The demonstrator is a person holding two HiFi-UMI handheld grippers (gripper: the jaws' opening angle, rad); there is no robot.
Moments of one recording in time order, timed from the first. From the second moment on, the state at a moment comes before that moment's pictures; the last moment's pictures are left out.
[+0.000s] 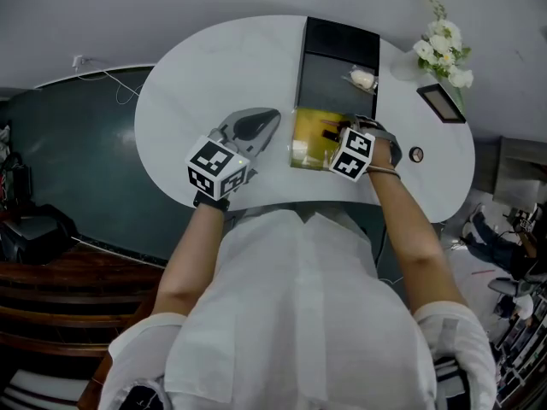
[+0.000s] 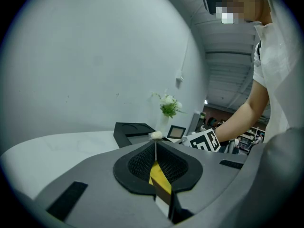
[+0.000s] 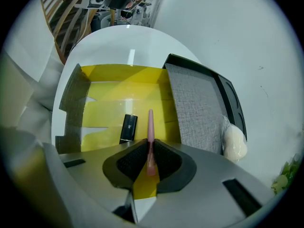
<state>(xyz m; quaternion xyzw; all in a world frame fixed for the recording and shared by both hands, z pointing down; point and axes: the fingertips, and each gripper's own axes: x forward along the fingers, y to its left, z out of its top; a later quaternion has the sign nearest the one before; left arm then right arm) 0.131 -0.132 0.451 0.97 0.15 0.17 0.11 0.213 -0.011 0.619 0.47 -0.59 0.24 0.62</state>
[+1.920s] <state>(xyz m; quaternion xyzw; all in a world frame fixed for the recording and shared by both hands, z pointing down) 0.206 -0.027 0.434 0.95 0.24 0.15 0.09 0.273 0.100 0.552 0.62 -0.54 0.28 0.49</state>
